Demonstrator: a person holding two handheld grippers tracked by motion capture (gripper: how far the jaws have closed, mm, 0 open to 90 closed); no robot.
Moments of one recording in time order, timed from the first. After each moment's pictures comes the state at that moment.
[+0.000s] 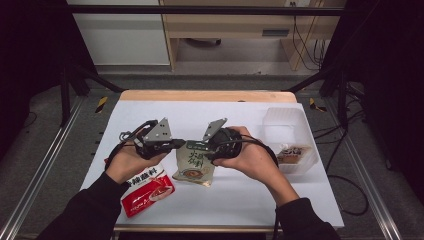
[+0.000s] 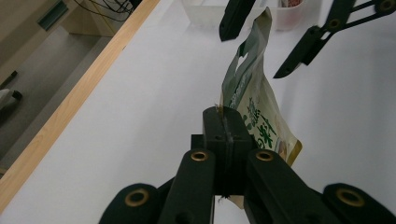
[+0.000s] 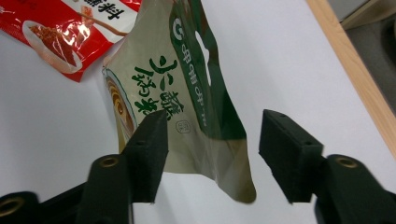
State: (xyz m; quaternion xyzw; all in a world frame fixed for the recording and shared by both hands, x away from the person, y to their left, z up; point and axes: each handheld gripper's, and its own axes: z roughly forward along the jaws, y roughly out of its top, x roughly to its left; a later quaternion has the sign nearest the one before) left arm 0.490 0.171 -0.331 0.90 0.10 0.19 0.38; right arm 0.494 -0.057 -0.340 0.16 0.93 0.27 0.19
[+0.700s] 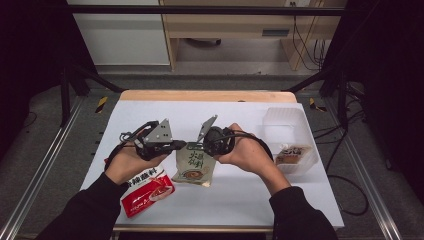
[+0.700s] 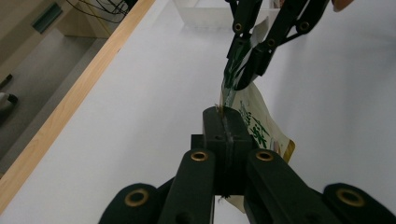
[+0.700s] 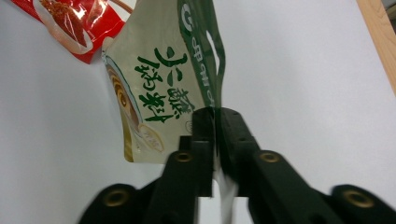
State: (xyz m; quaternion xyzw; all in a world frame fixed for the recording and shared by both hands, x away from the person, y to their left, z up) left arm 0.486 0.170 -0.329 0.90 0.10 0.19 0.38; right arm 0.510 -0.044 -0.348 0.13 0.95 0.23 0.15
